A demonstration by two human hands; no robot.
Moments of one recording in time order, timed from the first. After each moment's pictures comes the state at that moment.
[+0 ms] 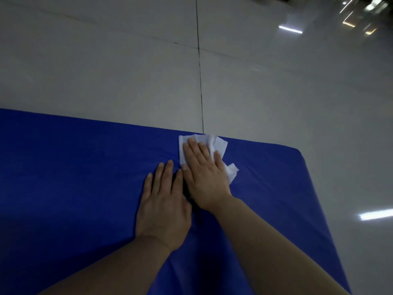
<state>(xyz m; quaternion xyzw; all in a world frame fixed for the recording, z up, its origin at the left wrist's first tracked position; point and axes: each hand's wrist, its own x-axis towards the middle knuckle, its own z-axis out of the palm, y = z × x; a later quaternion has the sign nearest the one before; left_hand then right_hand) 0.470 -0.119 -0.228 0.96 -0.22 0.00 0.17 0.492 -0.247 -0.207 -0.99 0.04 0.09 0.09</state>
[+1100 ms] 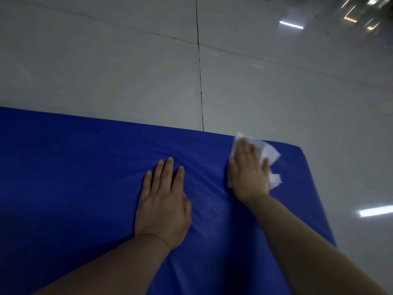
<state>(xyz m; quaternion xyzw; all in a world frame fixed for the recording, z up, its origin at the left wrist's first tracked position) 0.473 -0.120 -0.231 0.96 -0.22 0.02 0.15 0.471 -0.322 -0.207 -0.97 0.21 0.11 0.04</state>
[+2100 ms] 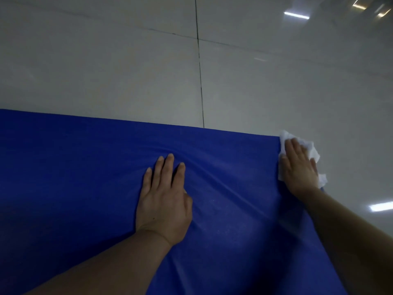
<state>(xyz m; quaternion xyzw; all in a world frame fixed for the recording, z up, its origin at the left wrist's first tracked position) 0.476 -0.121 -0.230 0.97 -0.22 0.02 0.14 0.439 -0.430 -0.205 -0.95 0.31 0.07 0.09</state>
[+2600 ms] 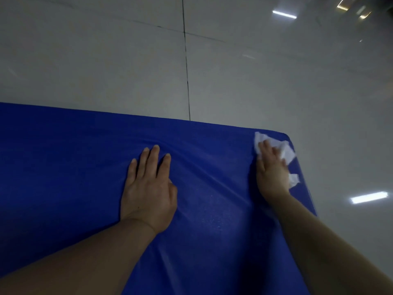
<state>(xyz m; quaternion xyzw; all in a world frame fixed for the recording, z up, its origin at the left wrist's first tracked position) 0.477 -0.122 -0.230 0.97 -0.22 0.00 0.13 0.425 -0.387 -0.204 -0.95 0.29 0.02 0.10</state>
